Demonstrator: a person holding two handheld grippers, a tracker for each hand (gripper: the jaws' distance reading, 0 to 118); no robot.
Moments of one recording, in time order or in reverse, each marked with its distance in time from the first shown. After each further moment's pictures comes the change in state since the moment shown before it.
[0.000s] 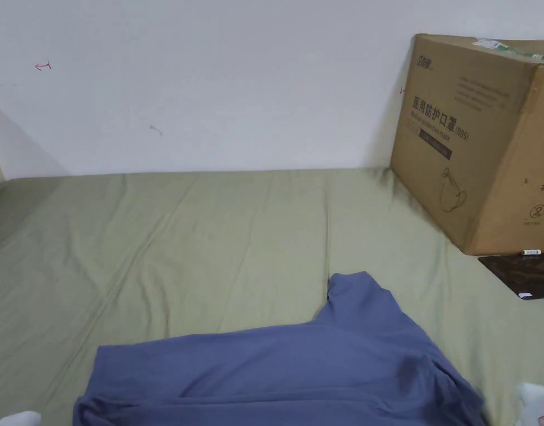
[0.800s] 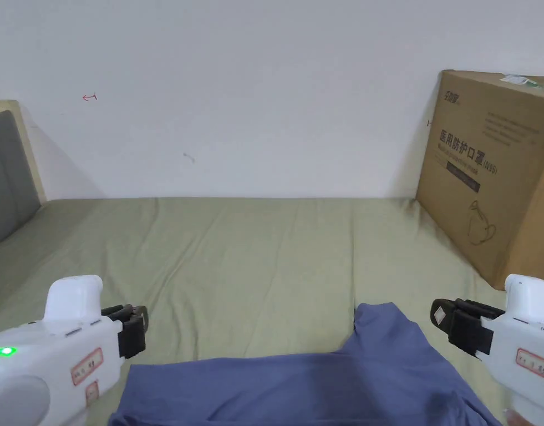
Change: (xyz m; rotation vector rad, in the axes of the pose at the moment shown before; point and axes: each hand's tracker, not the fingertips) left arm 0.133 0.007 0.133 0.922 0.041 -0.248; right arm -0.166 0.011 0.135 0.904 0.240 0.210
